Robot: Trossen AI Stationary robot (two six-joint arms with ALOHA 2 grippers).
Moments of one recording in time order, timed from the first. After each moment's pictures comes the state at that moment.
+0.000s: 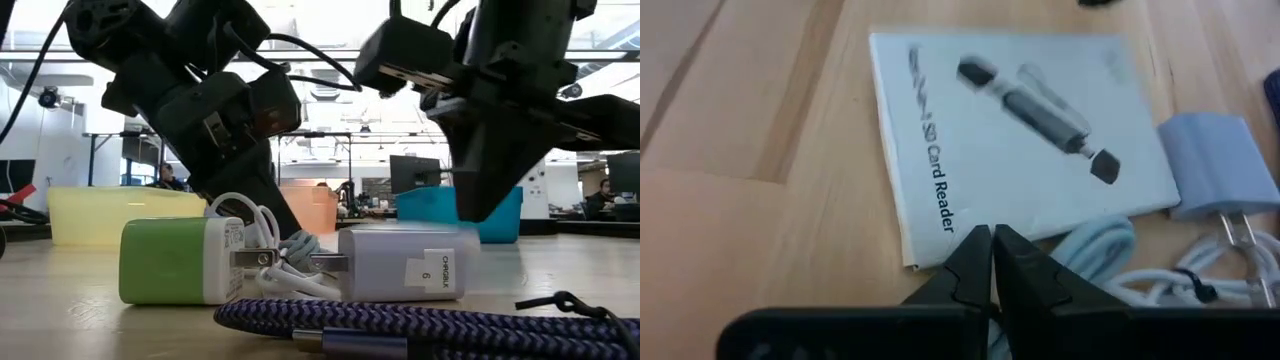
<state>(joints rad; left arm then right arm) -0.27 1.83 0.83 0.25 -0.03 -0.44 0.48 1.96 1.35 -0.77 0.20 1.86</state>
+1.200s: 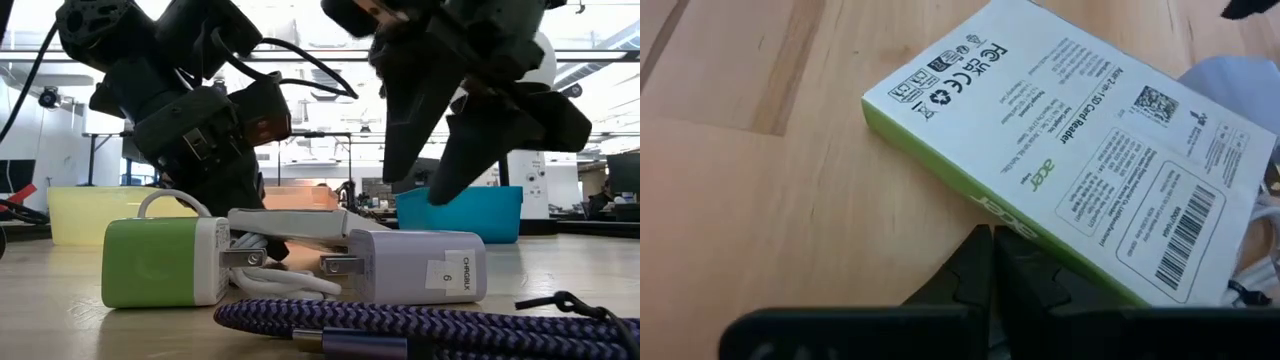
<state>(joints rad) -0.28 1.81 0.82 0.24 -0.06 -0.44 0.50 1.95 1.37 -0.59 0.24 1.56</state>
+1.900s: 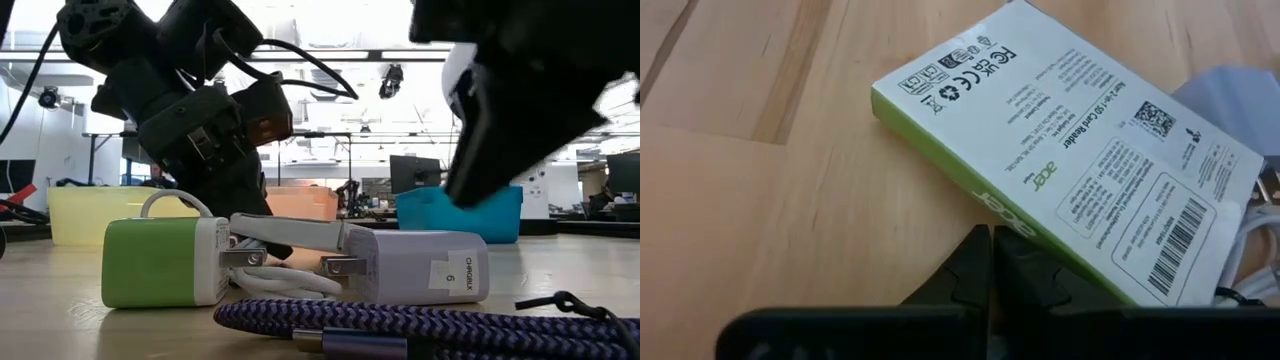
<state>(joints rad) -0.28 1.82 0.81 0.26 -0.06 -0.44 0.59 1.96 1.30 -0.67 0.50 0.72</state>
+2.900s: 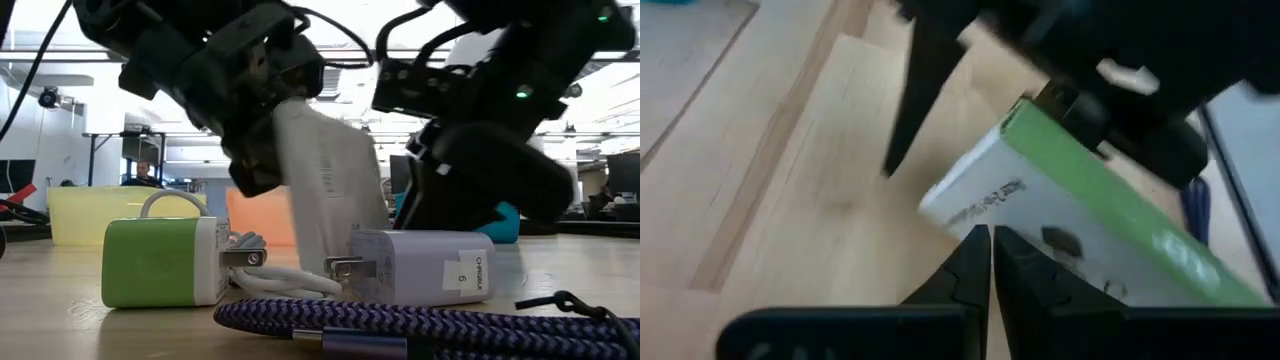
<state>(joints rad) -0.28 1.82 0.91 0.34 -0.06 -0.52 0.46 1.97 1.10 -0.25 0.49 0.46</state>
